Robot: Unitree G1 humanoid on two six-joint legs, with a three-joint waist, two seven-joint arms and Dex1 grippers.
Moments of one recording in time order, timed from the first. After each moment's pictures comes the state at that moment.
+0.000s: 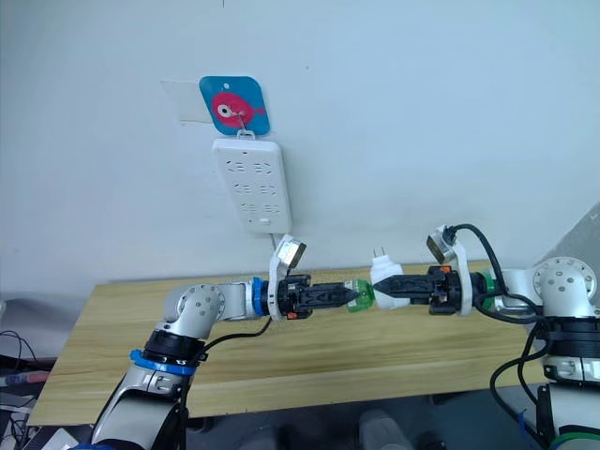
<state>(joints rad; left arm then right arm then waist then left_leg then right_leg) -0.54 0.39 -0.12 0.12 -0.88 1.04 -1.03 -0.54 -0.70 -0.15 0.16 1.35 1.61 0.67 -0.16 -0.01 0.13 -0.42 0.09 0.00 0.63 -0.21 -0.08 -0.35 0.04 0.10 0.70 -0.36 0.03</state>
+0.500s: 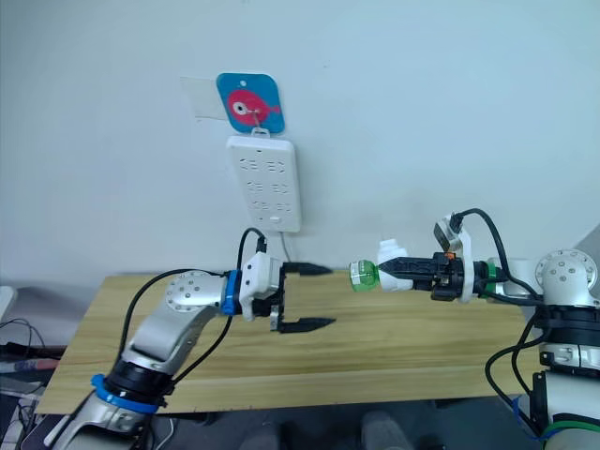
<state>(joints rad) -0.37 0.45 -0.22 0.03 -0.15 -0.36 -1.03 -0.61 -0.68 -0.19 0.26 1.30 1.61 0.67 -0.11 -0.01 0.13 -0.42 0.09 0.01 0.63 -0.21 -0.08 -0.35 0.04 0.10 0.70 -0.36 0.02</state>
